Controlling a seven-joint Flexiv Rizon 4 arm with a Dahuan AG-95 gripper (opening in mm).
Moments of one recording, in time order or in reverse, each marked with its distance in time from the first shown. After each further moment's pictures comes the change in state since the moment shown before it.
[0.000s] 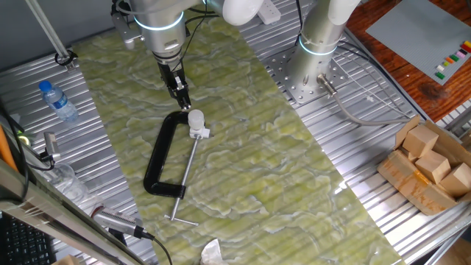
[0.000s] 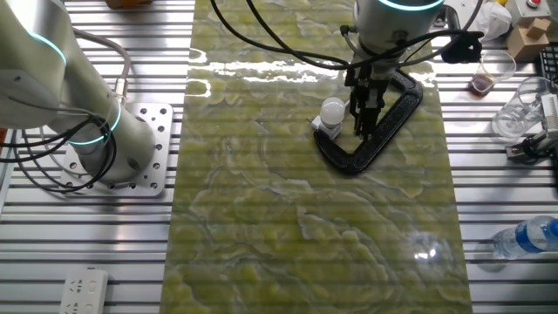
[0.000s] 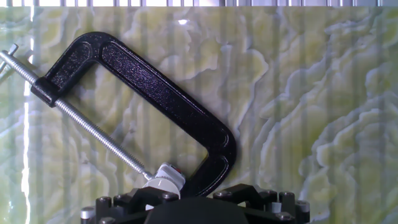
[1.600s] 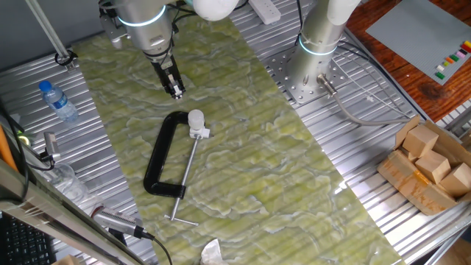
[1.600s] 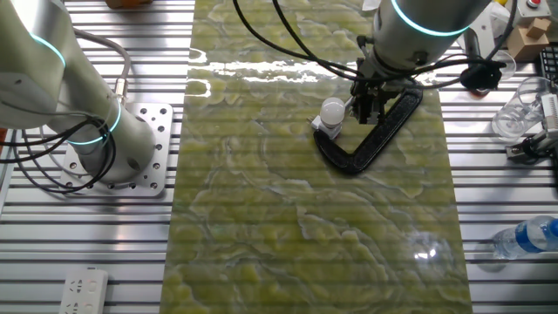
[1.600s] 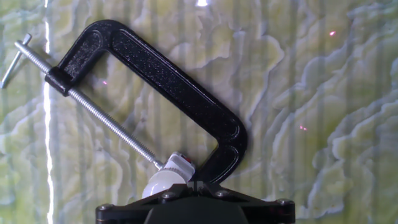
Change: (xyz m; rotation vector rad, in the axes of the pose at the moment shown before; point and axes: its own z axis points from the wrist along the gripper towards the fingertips) arm 0.000 0.000 0.000 -0.084 0.100 0.043
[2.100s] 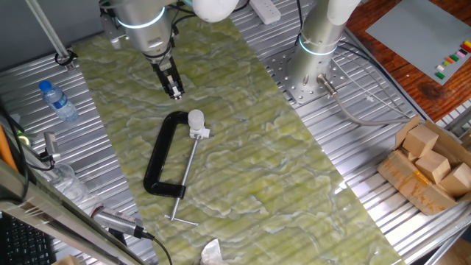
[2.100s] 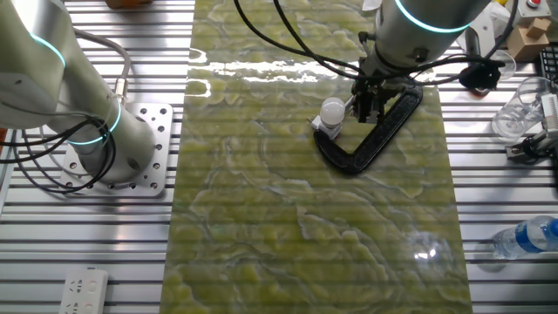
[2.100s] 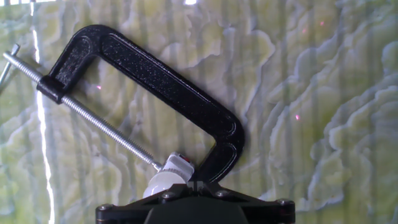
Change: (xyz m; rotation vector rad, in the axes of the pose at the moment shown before) arm 0.001 0.000 0.001 0.009 0.002 -0.016
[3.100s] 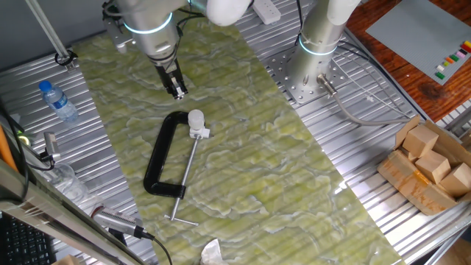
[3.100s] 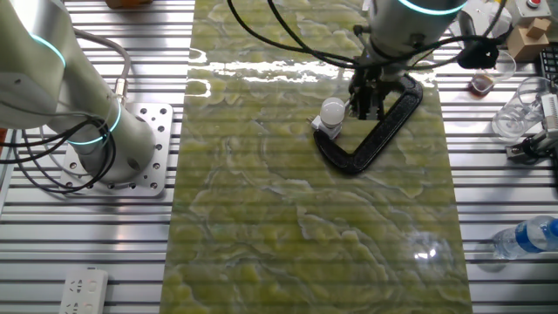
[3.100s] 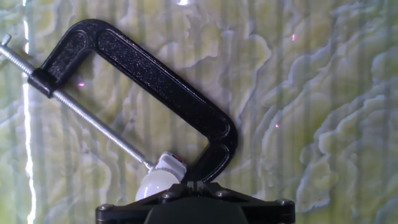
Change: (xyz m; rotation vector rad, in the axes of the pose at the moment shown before) arm 0.000 -0.001 0.000 0.039 -0.013 -0.099
